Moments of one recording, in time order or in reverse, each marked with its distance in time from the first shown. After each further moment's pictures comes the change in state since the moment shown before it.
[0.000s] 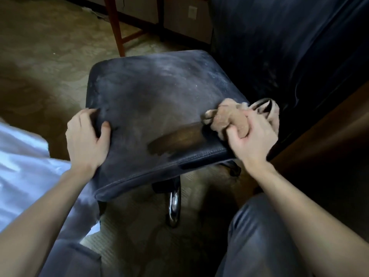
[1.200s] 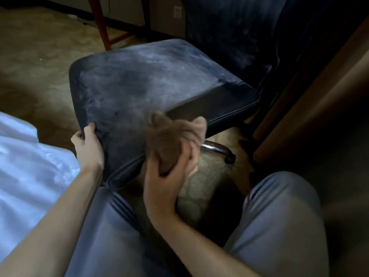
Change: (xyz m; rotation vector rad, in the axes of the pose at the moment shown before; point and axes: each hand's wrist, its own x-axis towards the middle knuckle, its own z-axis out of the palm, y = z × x) left_hand -0.055 0.004 0.033 -0.769 0.078 -0.751; right_hand -0.163 -0.194 0.002 0.658 0.124 0.625
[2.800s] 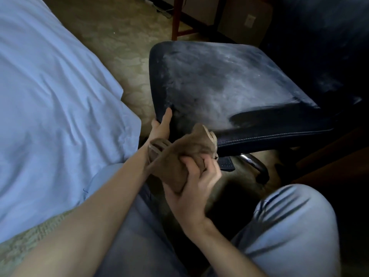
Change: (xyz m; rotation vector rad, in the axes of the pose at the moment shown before) left_hand -0.016 0.003 -0.023 0.079 -0.309 -0.244; right_hand -0.059 0.032 -0.006 -0.313 -0.441 -0.681
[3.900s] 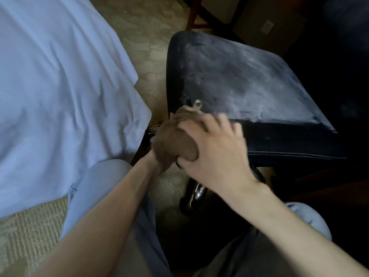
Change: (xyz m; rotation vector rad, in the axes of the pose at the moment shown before) left_hand 0.018 -0.067 -0.009 -0.441 -0.397 -0.021; right_hand 0.129 -0.019 -0.023 -0.472 -0.710 -0.344
